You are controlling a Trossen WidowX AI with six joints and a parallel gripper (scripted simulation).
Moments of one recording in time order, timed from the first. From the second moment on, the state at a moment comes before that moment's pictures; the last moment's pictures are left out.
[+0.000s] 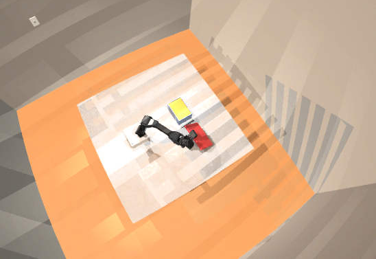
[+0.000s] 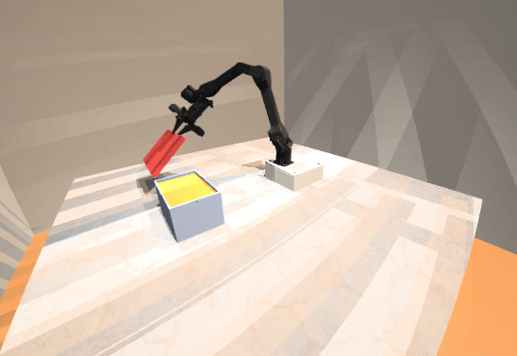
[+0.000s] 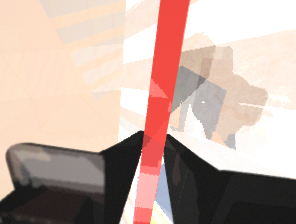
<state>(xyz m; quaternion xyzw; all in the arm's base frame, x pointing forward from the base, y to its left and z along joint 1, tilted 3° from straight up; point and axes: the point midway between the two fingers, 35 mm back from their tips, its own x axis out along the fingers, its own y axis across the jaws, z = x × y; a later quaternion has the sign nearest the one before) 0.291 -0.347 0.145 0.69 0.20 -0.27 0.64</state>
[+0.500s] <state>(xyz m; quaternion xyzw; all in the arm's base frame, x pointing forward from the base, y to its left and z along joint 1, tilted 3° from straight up) 0.292 -0.347 0.133 0.69 0.20 -0.27 0.64</state>
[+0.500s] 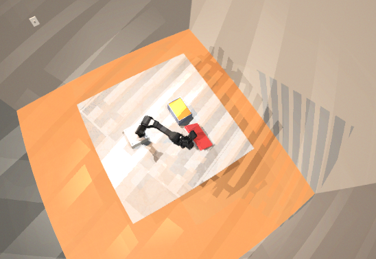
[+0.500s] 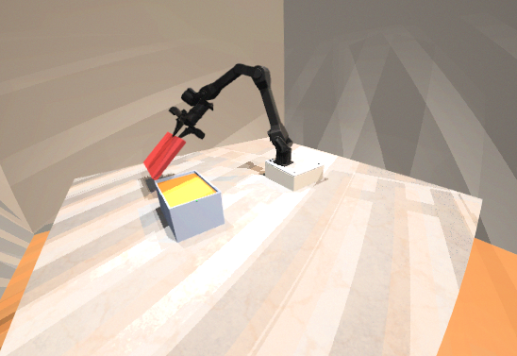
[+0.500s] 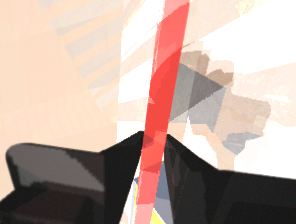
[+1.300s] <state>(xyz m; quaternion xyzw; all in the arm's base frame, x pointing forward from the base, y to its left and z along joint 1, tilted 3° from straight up) 0.292 -0.346 0.113 0.69 0.20 -0.27 0.64</state>
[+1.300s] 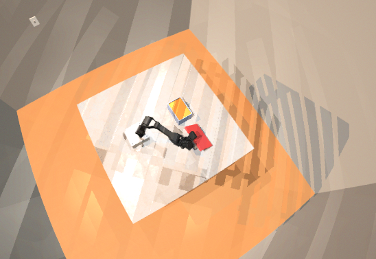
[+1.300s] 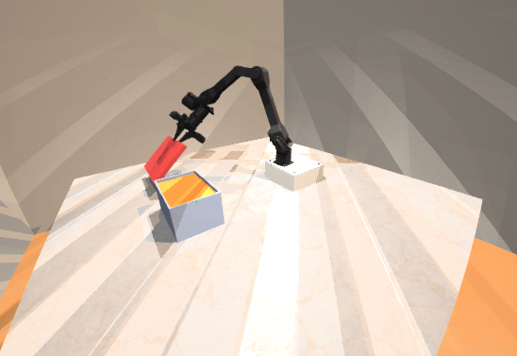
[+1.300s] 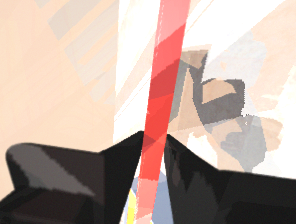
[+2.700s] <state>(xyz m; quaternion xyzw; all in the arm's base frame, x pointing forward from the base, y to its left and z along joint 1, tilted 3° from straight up) 0.293 -0.345 0.080 0.69 0.20 -0.27 0.64</state>
